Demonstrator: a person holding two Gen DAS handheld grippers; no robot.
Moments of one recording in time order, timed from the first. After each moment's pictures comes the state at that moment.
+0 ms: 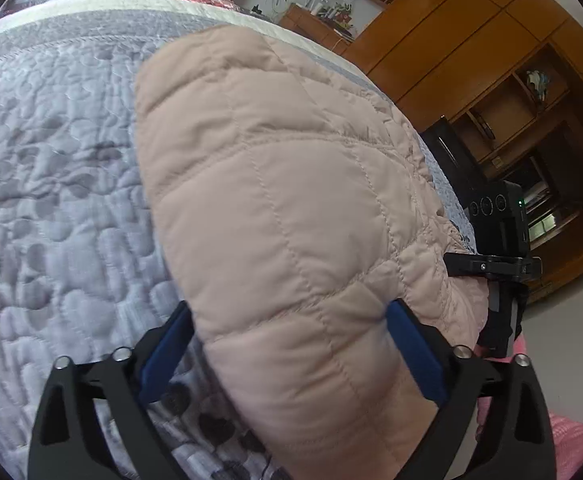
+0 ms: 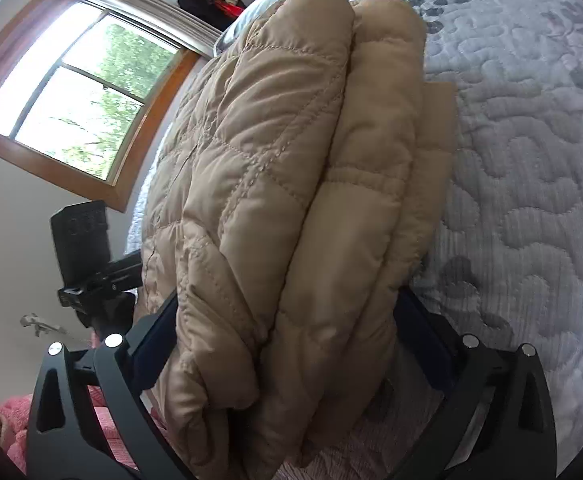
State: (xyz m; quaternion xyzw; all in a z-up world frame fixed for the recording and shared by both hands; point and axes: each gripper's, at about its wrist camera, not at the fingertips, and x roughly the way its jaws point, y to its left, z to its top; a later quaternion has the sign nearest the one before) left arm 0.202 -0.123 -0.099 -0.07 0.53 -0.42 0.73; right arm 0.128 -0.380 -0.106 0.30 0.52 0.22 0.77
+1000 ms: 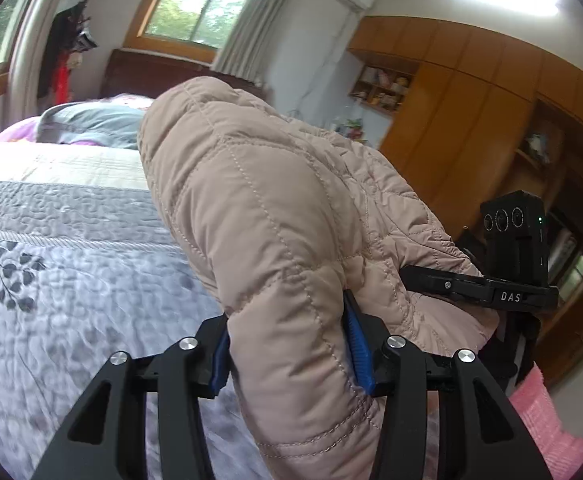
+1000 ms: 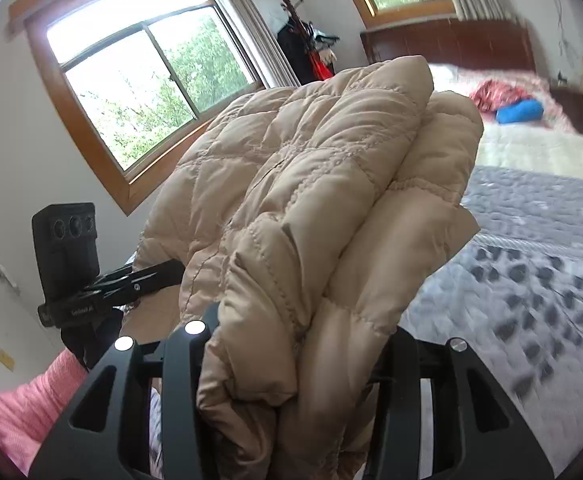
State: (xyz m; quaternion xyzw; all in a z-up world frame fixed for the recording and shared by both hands) left arm 0.304 -0.061 -0.004 -0.10 0.34 -0.35 0.87; right arm 0.295 -0.305 0.003 0.14 0.38 0.28 0.87
